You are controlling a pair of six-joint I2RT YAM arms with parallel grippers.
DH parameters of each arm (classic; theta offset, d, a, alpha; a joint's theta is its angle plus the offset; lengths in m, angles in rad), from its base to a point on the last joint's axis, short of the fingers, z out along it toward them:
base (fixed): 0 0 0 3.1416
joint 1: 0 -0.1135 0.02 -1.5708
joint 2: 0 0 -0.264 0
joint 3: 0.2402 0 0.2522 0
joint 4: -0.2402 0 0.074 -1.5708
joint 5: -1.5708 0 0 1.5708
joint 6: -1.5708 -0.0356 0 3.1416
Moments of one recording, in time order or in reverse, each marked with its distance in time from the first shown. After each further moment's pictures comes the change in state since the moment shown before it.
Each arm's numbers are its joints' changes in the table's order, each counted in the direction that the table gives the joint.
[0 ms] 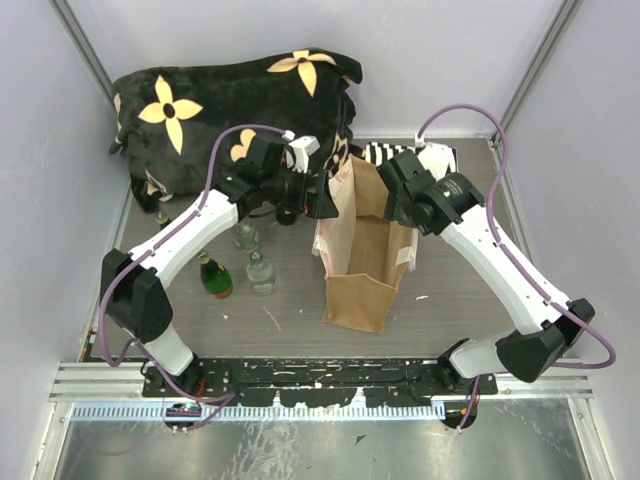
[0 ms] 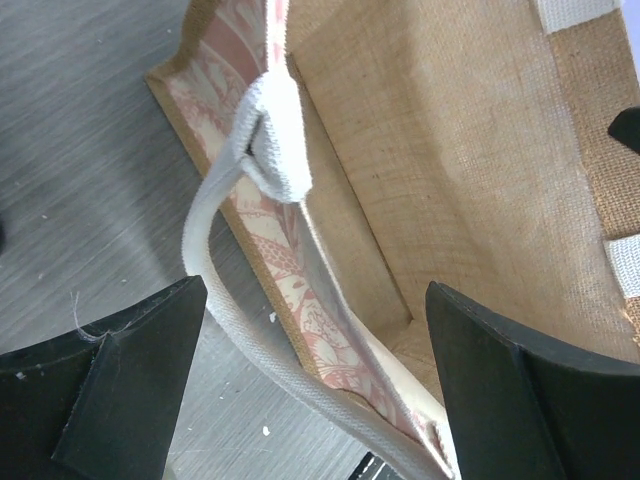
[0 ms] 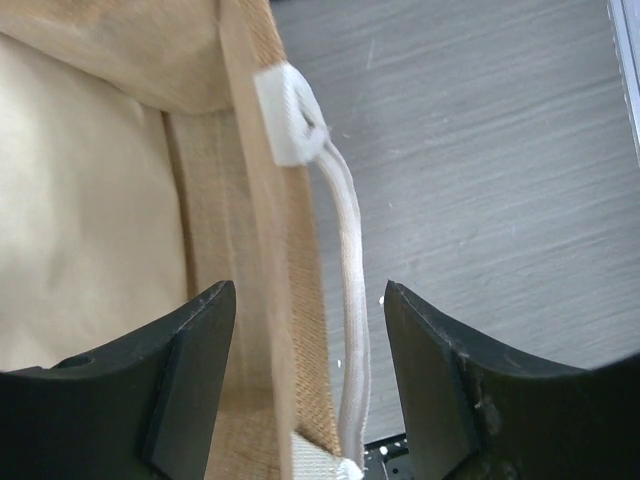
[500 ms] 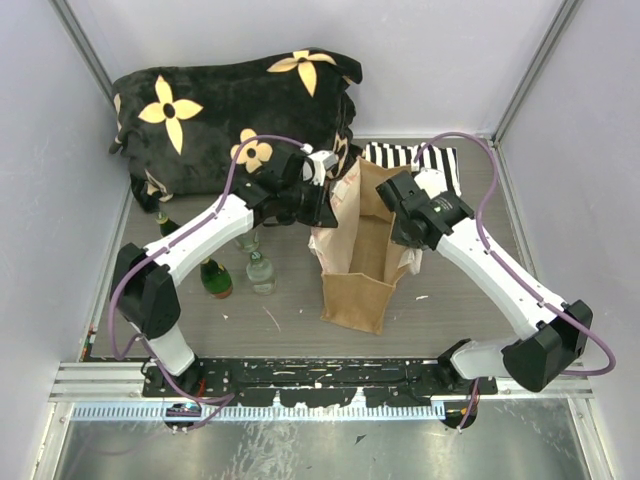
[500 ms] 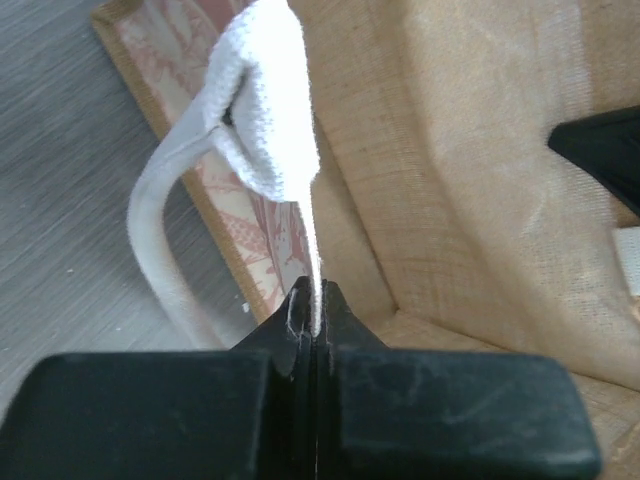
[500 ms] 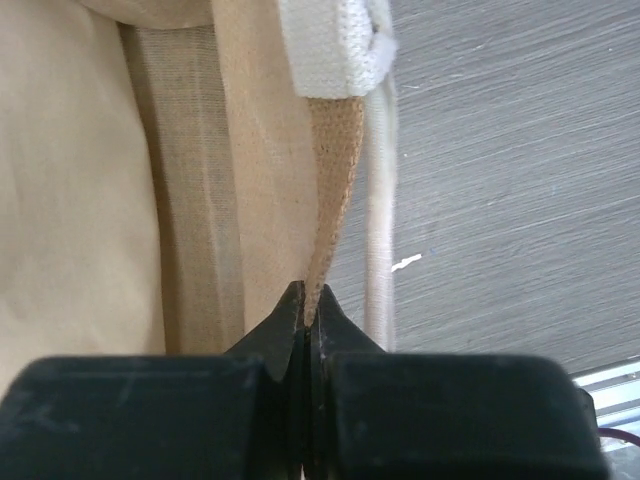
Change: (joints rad) left arm 0.092 -0.055 0.000 -0.006 0.026 0.033; right arm 0.027 0.069 -0.285 0.106 0.101 -0.034
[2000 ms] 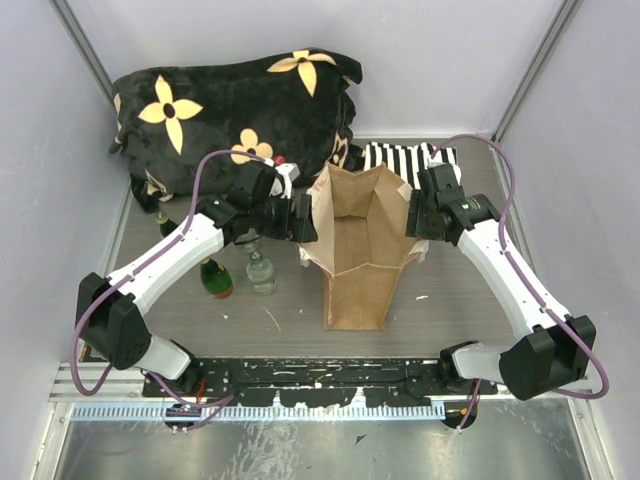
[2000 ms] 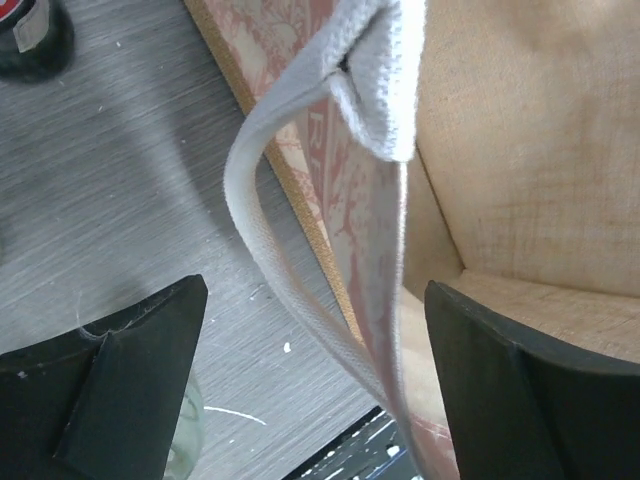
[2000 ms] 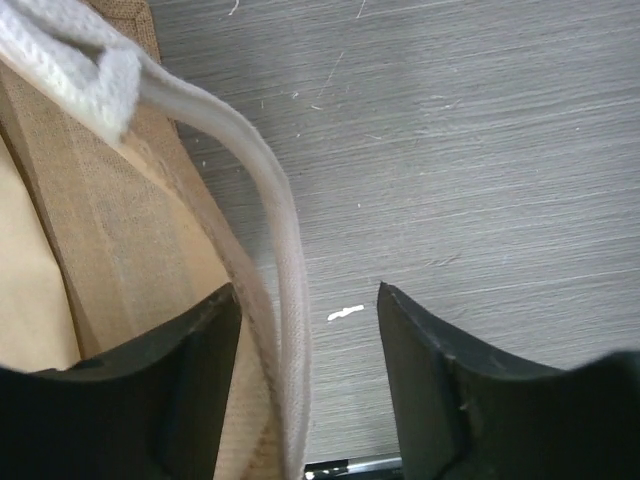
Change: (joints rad) left arm -0.059 0.228 -0.227 -0.092 0.198 0.040; right arm 0.283 0.048 -0.114 0.193 0.219 0.389
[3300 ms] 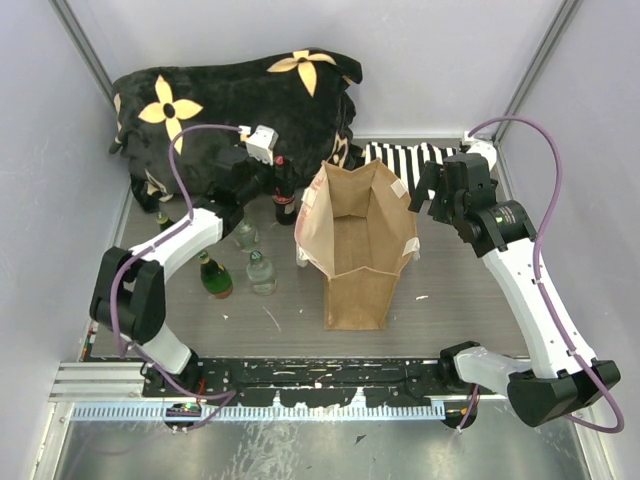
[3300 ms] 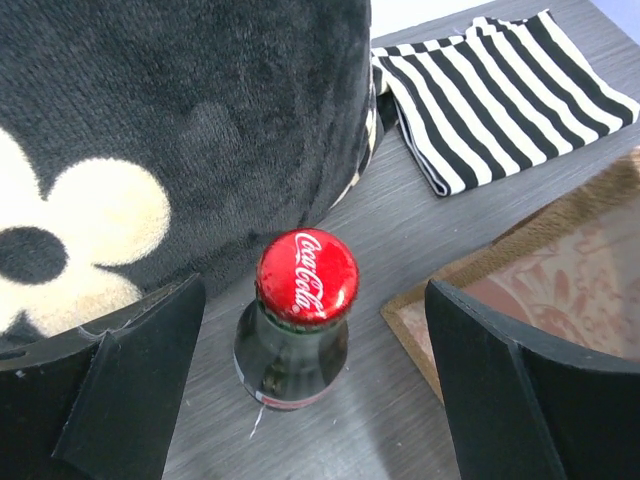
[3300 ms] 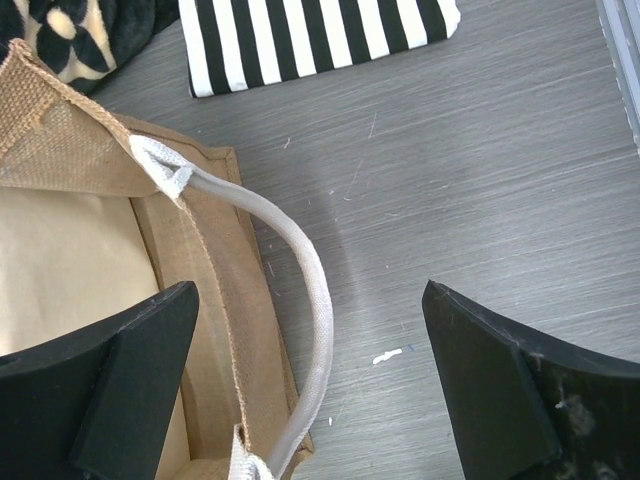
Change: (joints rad) left arm -0.195 -0.120 -0.138 0.819 0.083 -0.299; right arm 0.004 0.143 0.135 0.021 -0.055 -0.096
